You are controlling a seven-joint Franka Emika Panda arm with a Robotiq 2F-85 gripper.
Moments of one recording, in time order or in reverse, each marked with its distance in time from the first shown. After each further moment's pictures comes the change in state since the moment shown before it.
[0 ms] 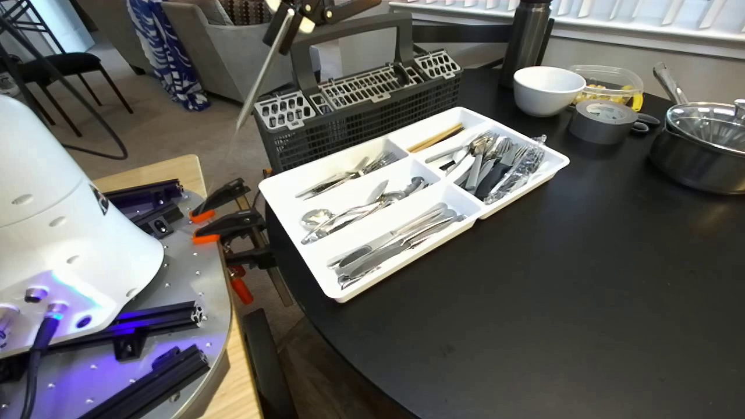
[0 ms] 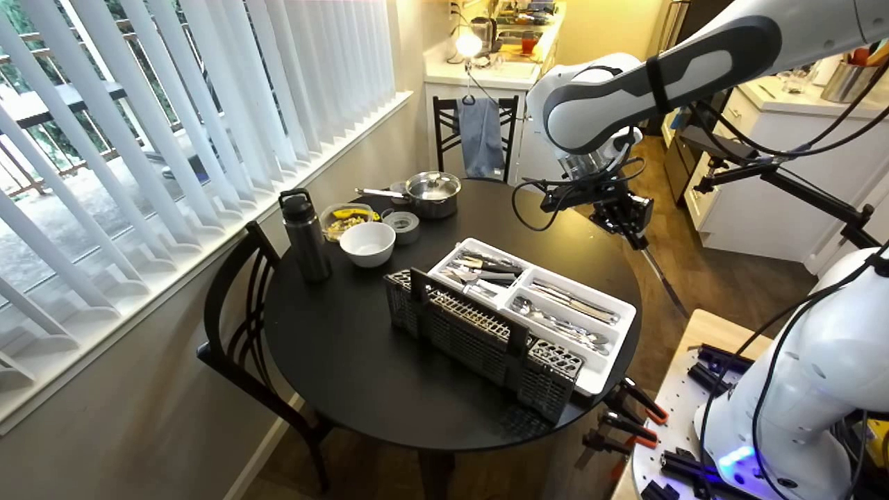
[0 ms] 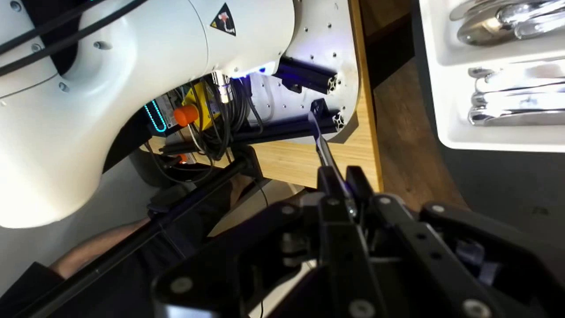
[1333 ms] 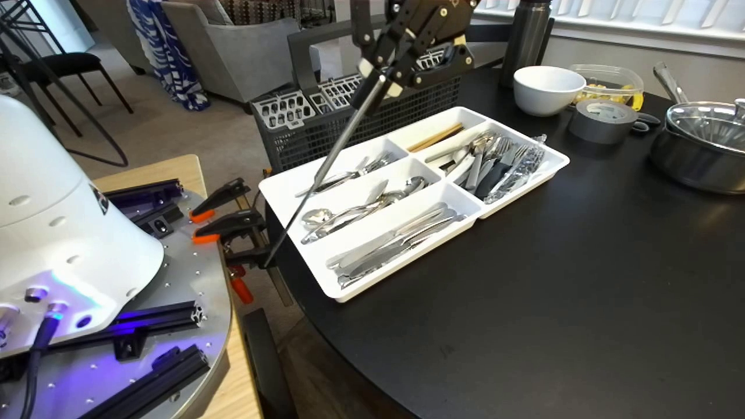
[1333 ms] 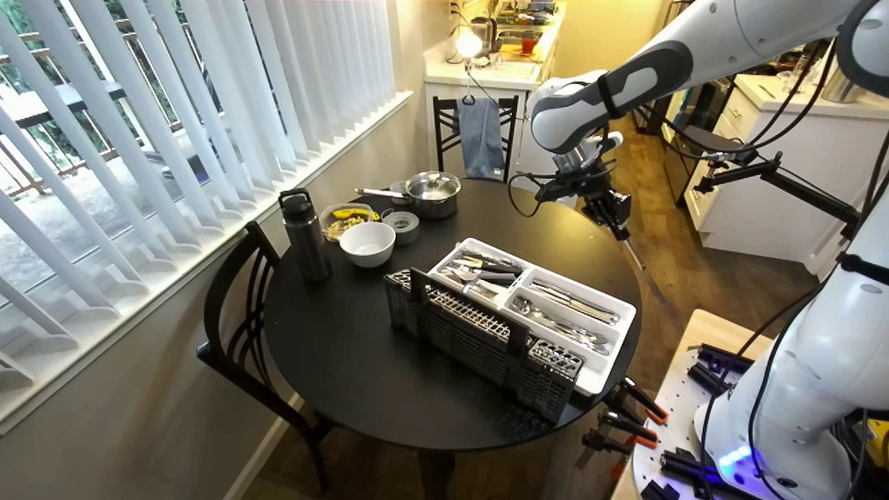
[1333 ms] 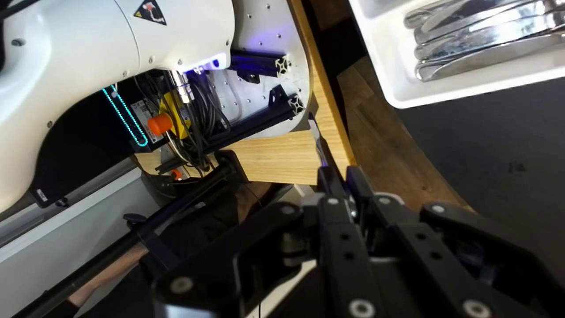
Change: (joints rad) arm -0.039 0.262 -0.128 0.186 -0.019 0.071 0.009
